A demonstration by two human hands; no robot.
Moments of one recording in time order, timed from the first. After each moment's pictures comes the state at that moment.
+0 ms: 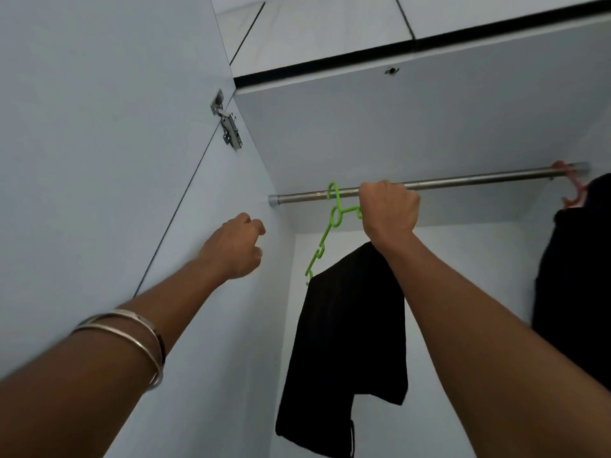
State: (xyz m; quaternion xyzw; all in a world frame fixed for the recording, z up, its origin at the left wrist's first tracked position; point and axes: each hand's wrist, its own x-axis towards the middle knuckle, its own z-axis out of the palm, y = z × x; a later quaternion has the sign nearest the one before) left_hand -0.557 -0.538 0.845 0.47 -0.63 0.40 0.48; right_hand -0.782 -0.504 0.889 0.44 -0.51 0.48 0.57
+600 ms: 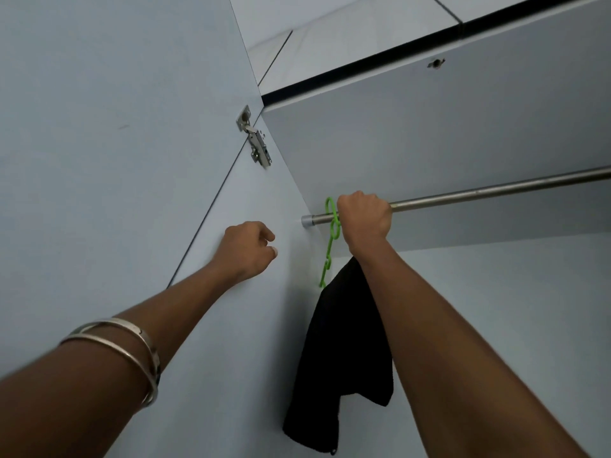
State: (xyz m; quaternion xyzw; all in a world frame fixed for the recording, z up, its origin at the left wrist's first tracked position) left_hand -0.521 -0.575 0.899 0.41 -0.56 0.27 0.66; right_hand -0.693 -0.606 0.980 0.50 -0.43 0.50 0.57
